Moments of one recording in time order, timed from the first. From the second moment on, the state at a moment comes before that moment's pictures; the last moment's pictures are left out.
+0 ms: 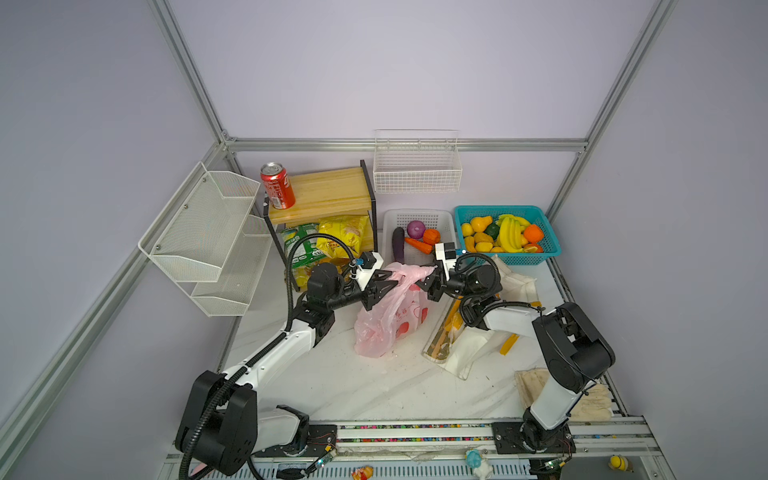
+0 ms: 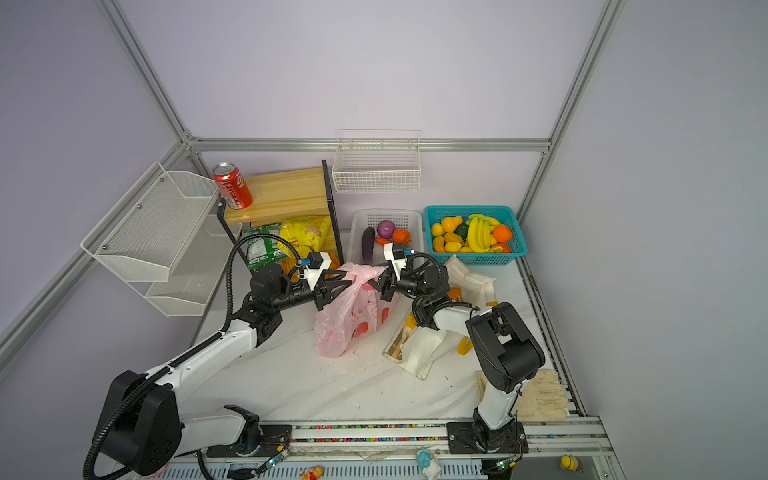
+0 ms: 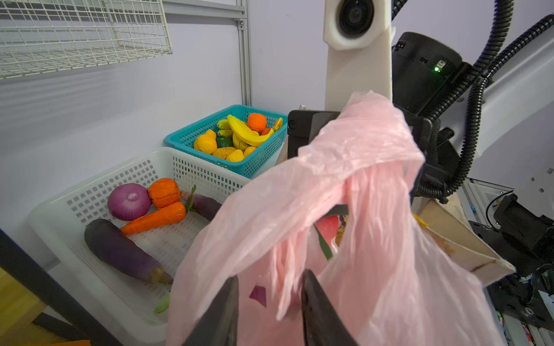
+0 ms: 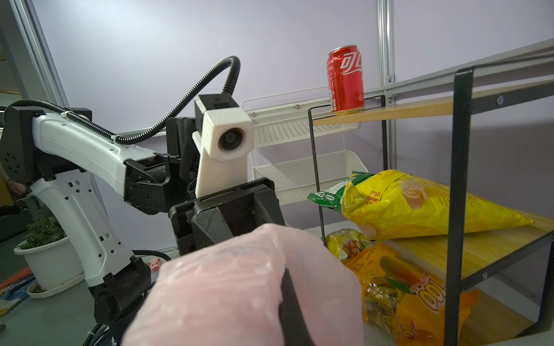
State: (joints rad) left arm -0.35 1.28 0.80 0.34 0.70 0.08; right arm 0.50 1.74 0.89 1.28 -0.95 0.50
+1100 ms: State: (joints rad) left arm -0.35 1.30 0.80 0.40 0.63 0.04; right arm 0.49 1.51 0.84 0.76 -0.70 0.17
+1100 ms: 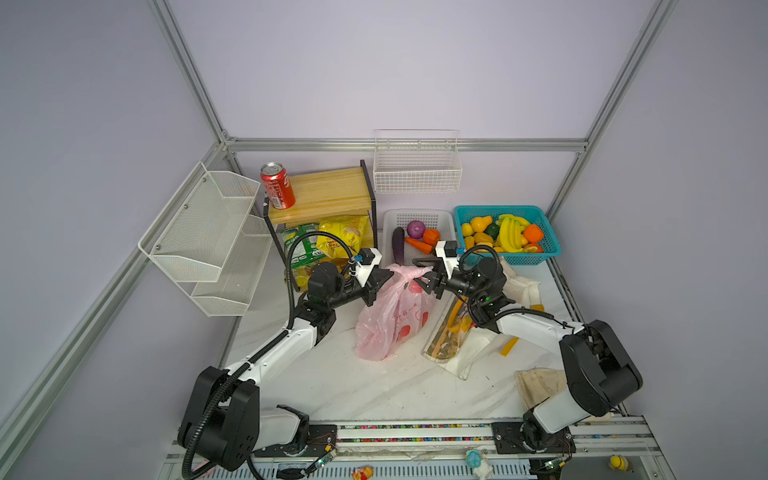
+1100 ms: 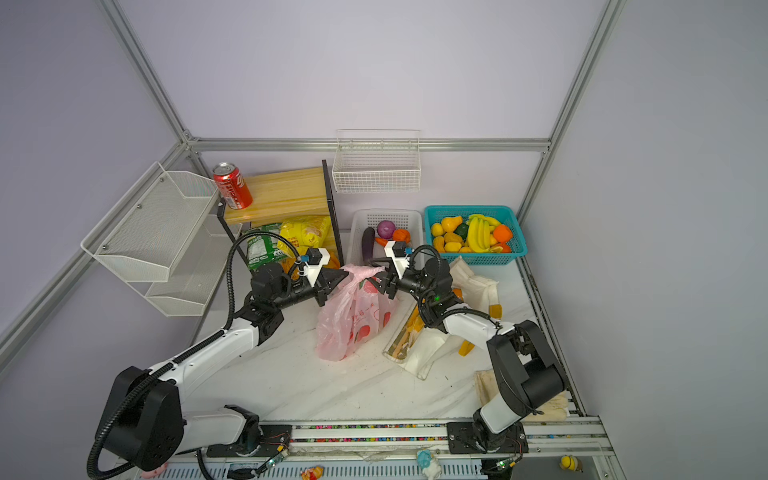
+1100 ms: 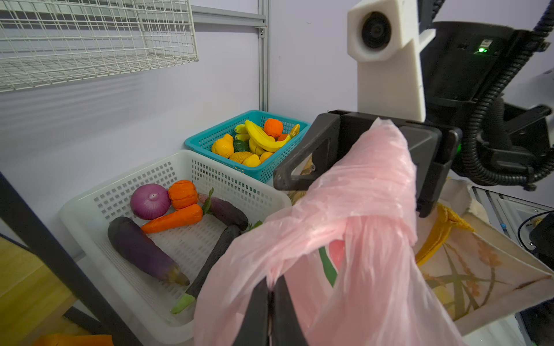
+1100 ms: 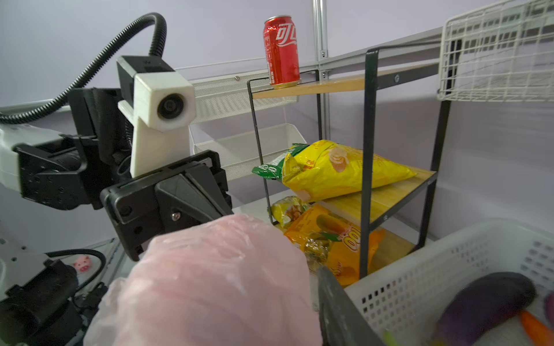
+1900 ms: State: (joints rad) left arm -0.35 1.30 0.80 0.41 0.64 0.01; right arm 0.59 1.11 0.71 0.19 -0.42 0.17
